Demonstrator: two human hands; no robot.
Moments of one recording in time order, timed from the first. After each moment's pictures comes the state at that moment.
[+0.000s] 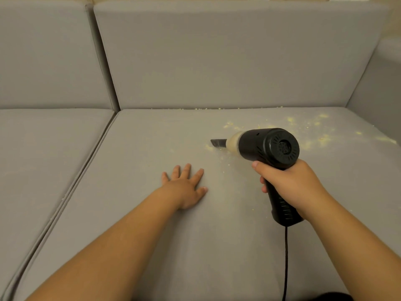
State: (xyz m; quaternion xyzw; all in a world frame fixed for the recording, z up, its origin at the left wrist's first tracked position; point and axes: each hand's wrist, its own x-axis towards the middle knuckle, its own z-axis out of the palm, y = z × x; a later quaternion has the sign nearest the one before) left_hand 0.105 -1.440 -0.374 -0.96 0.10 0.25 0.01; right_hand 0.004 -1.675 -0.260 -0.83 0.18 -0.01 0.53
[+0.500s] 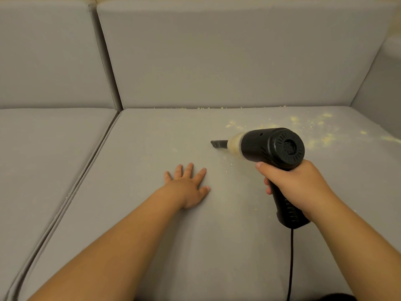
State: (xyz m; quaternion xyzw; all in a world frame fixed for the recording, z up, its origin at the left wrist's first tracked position) left_hand 0.103 -1.442 -0.370 -0.96 0.10 0.26 0.00; right_hand -0.003 -1.671 -0.252 -0.83 0.18 0.00 0.52
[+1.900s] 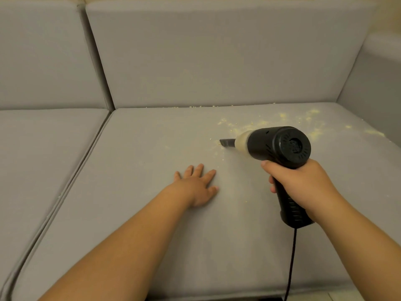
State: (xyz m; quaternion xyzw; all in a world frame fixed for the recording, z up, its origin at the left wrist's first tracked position) left_hand 0.086 -1.478 -0.365 -0.95 0.16 0.26 -0.03; right_hand -0.026 -1.692 -0.255 -0.82 0.22 -0.04 0.53
